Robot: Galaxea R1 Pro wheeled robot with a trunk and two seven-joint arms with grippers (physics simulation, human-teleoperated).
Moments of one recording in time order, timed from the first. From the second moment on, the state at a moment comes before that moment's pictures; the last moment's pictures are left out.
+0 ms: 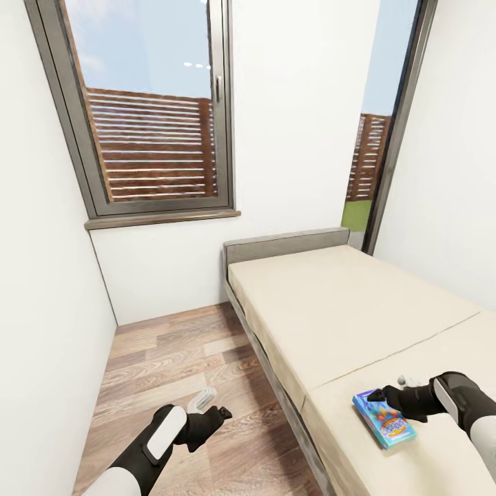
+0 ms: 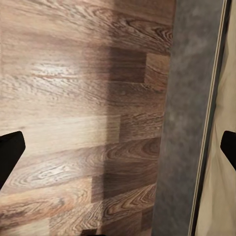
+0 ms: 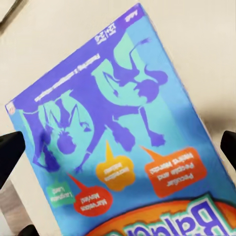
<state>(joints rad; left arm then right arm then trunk) -0.52 -0.08 -0.19 -0.60 0.95 0.58 0.23 -0.76 -0.40 -0.17 -0.36 -0.01 0.85 0.60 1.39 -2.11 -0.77</state>
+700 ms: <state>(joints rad) -0.52 -0.08 -0.19 -0.60 0.95 0.58 0.23 -0.76 -0.34 0.00 -0.40 0.00 0.81 0.68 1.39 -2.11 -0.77</state>
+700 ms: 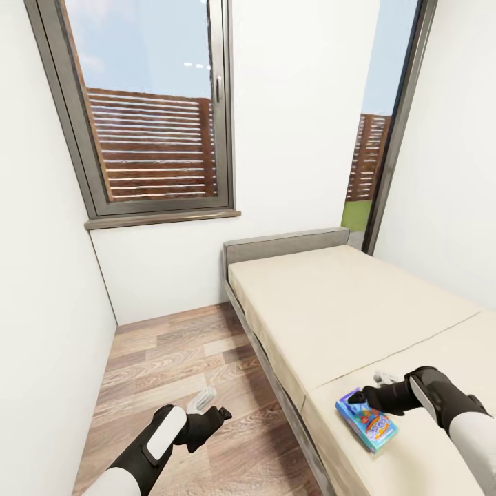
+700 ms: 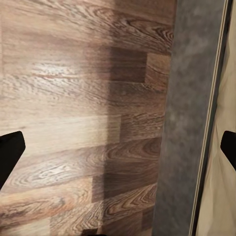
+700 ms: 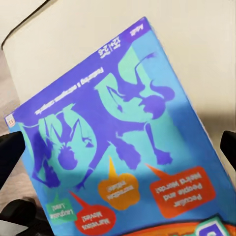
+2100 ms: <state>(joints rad) -0.52 -0.08 -0.19 -0.60 0.95 0.58 0.23 -0.76 -0.30 0.05 -0.47 -0.01 0.75 0.69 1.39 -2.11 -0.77</state>
